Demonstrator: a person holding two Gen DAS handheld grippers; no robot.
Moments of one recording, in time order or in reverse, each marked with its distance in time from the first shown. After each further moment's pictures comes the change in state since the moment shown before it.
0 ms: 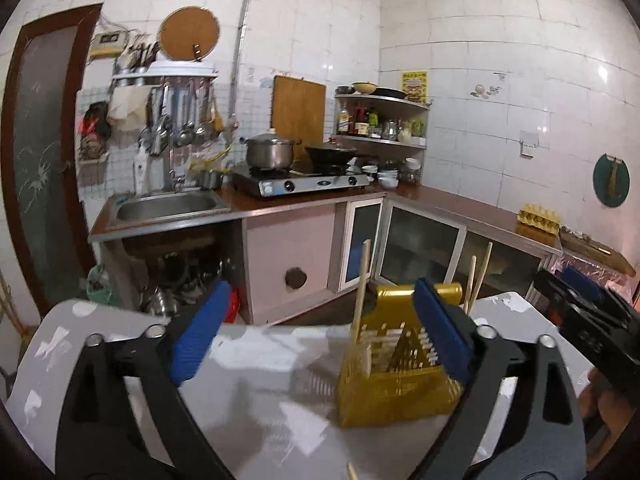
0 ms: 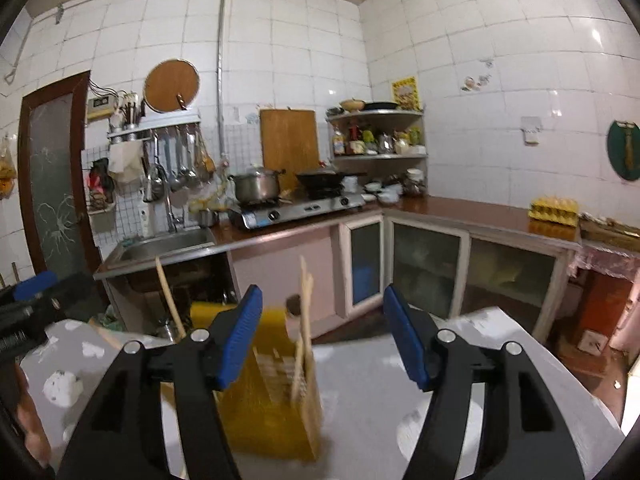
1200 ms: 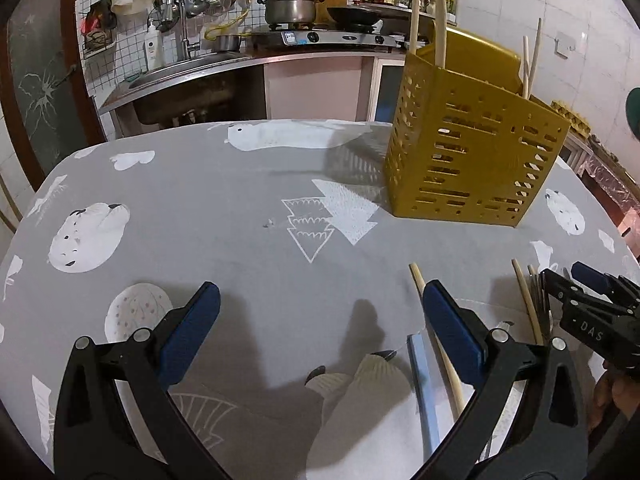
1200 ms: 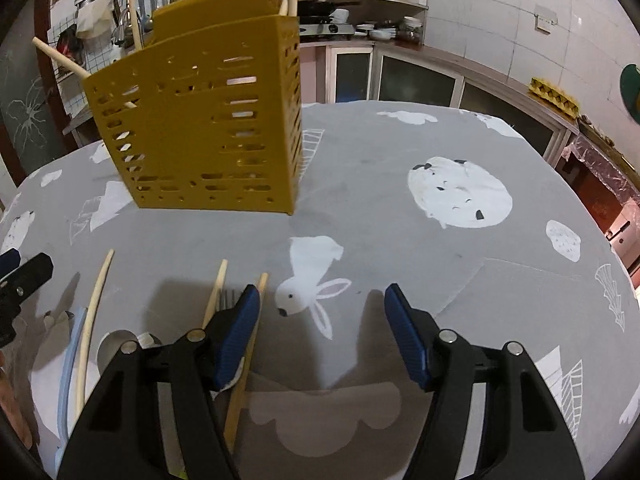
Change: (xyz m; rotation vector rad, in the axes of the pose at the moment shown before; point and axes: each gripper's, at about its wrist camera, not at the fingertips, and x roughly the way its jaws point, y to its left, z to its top) left arm 0.031 0.025 -0.155 0.009 0.466 0.079; right arm 0.045 0.005 -0.165 -0.064 0.563 -0.071
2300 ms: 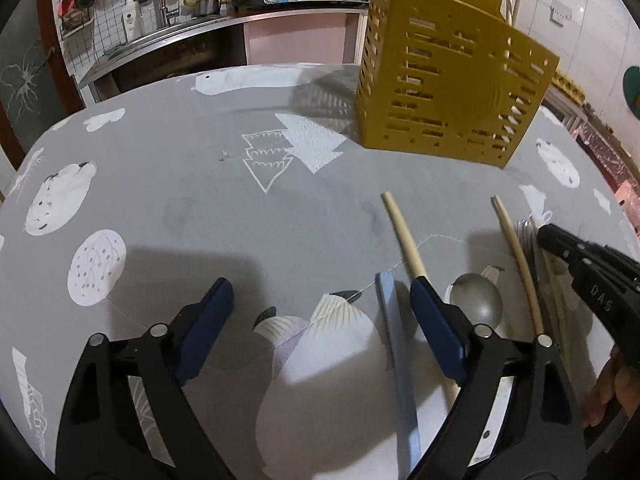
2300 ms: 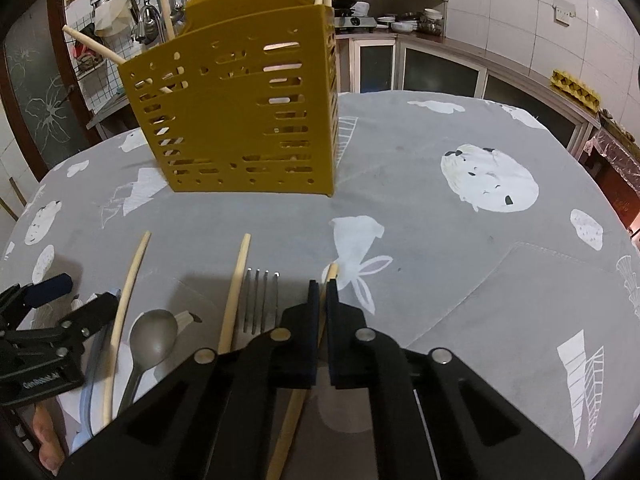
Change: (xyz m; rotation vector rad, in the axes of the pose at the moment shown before) left arm 0.013 -0.024 -0.025 0.036 0.152 -0.027; right arm -0.009 0.010 -0.007 -0.002 0.023 0.091
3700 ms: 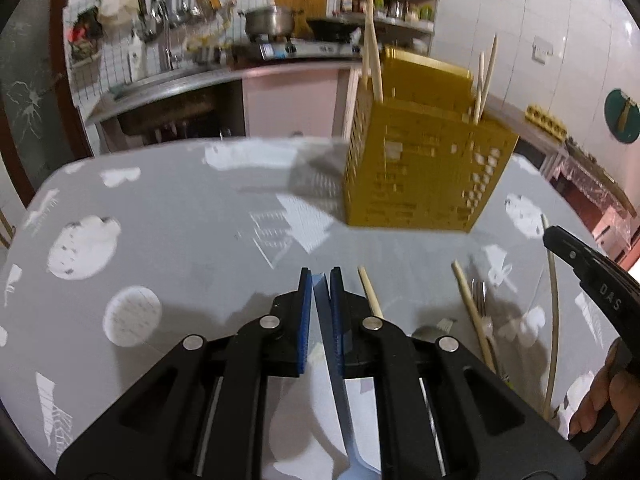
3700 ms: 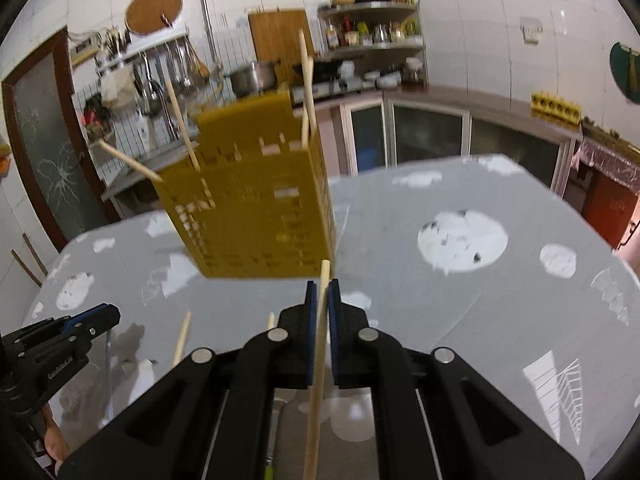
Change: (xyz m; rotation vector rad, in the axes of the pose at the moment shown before) left arm -0.062 0.006 0.021 -0.015 -0.210 -0.040; right arm -0.070 -0.009 0.019 0.082 -0.293 0.042
